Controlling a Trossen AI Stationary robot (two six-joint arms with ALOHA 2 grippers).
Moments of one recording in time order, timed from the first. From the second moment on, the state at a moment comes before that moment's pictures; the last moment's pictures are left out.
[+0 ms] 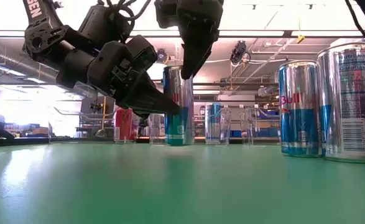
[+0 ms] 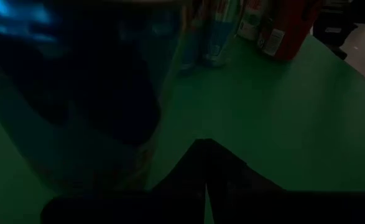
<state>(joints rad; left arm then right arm) -0.09 1.72 0.57 0.78 0.08 -0.11 0.08 2.08 1.94 -1.15 0.13 0.13</state>
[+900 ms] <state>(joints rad) -0.09 1.60 0.57 0.62 0.15 -0.08 0.05 2.07 1.87 -1.11 0.13 0.08</state>
